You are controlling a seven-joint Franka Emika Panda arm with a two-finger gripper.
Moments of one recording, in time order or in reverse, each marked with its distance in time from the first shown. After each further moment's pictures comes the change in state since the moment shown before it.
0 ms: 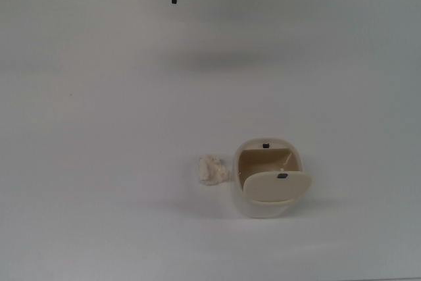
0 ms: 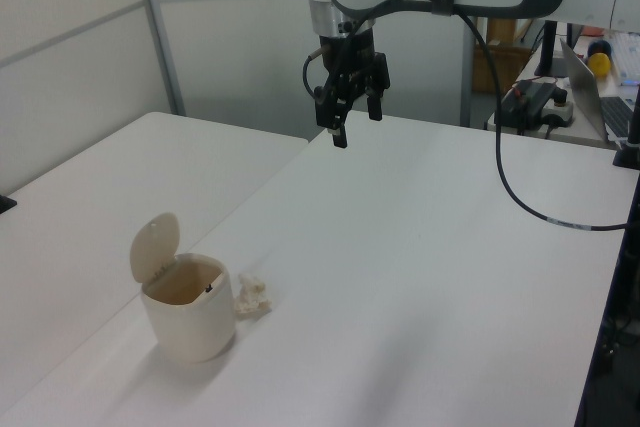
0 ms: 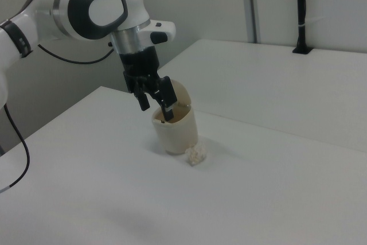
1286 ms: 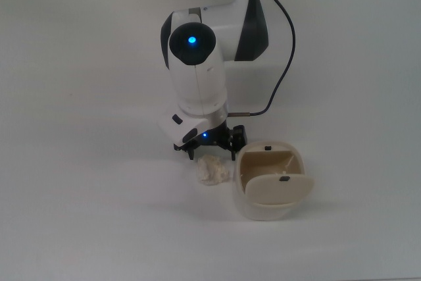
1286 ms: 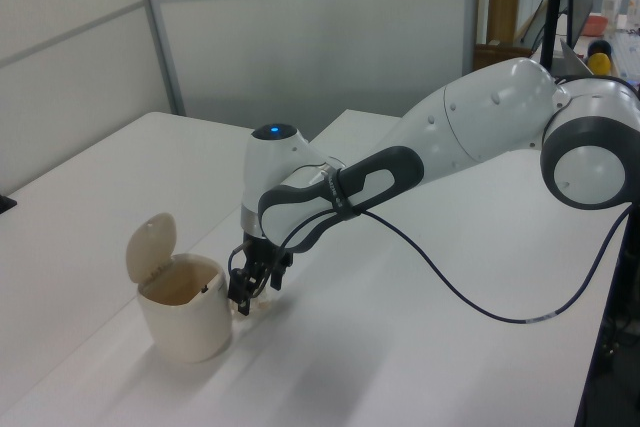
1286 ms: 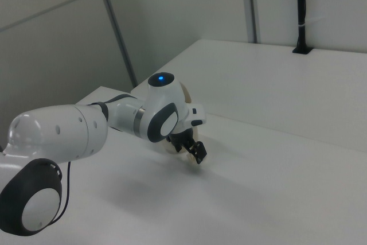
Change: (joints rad) arm 0.105 0.457 0.012 -0.195 0.125 0.881 -0.004
